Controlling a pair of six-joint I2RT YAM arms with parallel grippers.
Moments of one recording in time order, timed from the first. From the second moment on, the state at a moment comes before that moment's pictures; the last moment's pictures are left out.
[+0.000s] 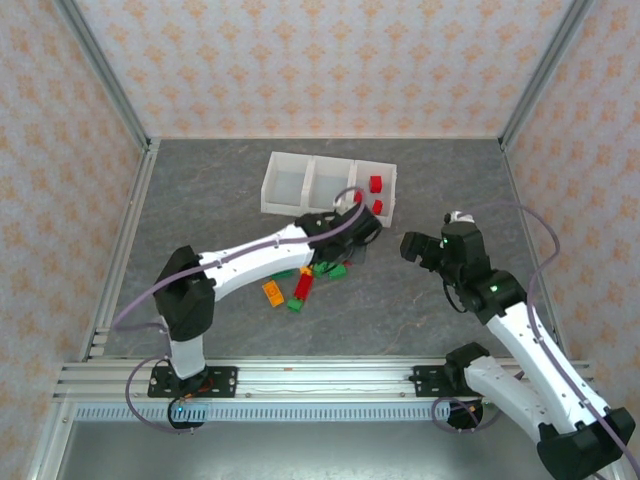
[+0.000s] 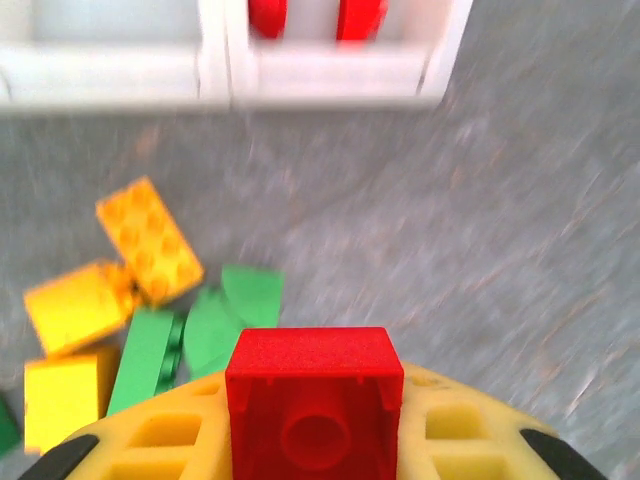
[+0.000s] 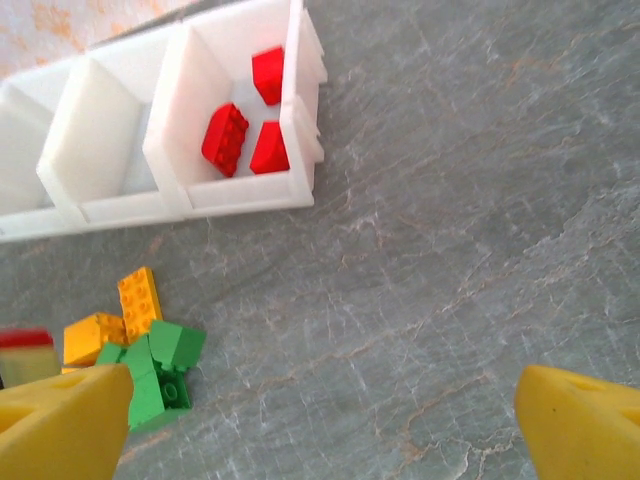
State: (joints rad) left arm -0.90 1.88 1.67 -0.81 -0.29 -0.72; right arm 0.39 0.75 0.76 -0.67 0.16 0.56
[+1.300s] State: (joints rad) left arm -0.69 2.52 2.35 -0.54 -0.24 -0.54; right arm 0.39 0.66 0.74 -0.67 0.17 0.58
